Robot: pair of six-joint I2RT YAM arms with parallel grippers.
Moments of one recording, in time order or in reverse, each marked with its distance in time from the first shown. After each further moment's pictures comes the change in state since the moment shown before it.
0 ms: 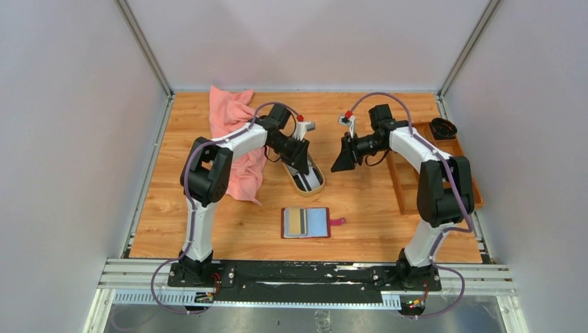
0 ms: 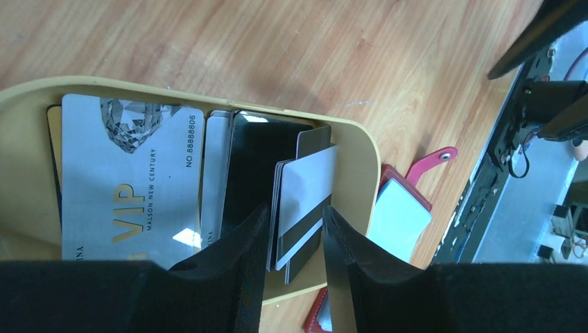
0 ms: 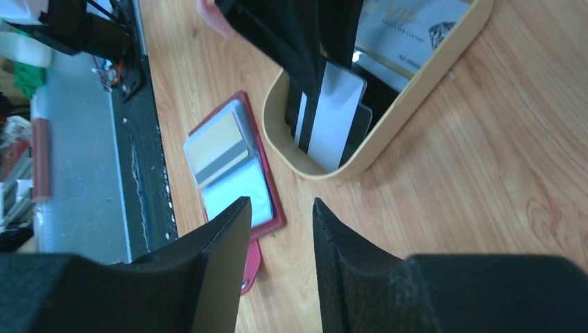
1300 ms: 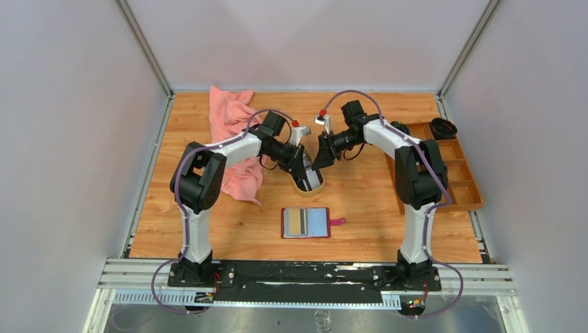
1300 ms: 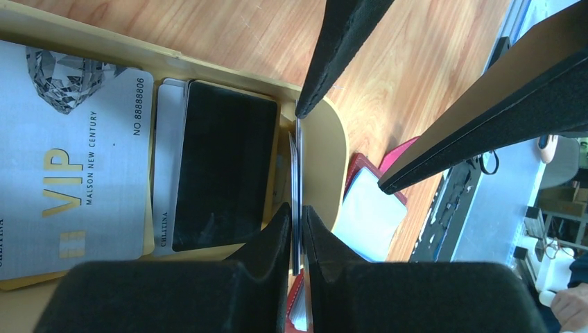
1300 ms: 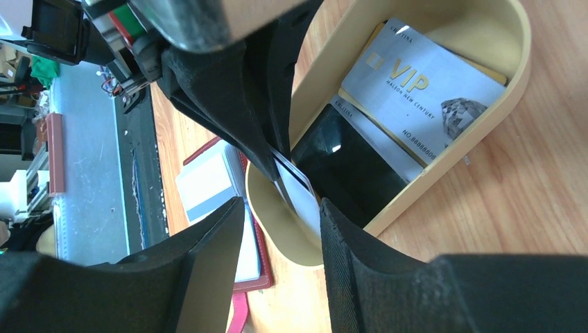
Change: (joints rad) left arm 0.000 -0.117 -0.224 0.190 0.061 -0.097; right arm 0.140 0.273 0.233 0.040 -0.001 0.122
